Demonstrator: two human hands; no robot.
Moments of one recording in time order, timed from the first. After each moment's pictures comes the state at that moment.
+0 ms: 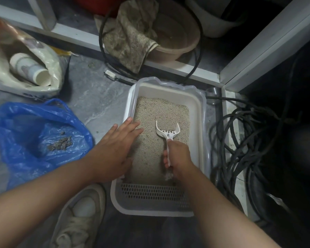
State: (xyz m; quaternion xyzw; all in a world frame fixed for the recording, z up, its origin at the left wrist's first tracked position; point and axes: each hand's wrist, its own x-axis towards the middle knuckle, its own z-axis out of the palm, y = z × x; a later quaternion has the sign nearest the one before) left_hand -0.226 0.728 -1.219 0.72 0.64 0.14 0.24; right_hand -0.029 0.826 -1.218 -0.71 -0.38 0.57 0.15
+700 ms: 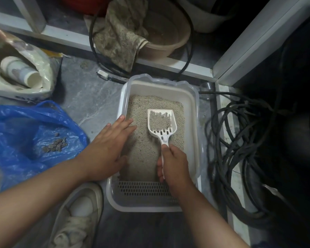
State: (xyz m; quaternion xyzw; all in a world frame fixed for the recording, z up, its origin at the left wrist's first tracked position) left_hand -0.224 0.727 -1.219 0.72 0.64 0.14 0.24; right_hand -0.013 0.776 -1.194 -0.64 -0.44 0.59 0.22
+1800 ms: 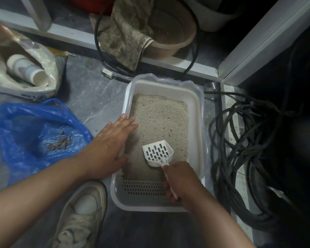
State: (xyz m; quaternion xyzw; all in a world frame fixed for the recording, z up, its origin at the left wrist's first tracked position) left_hand -0.235 0.724 -1.216 0.71 0.63 0.15 0.26; right_hand -0.003 0.763 -1.164 -0.70 -0.46 0.55 -0.01
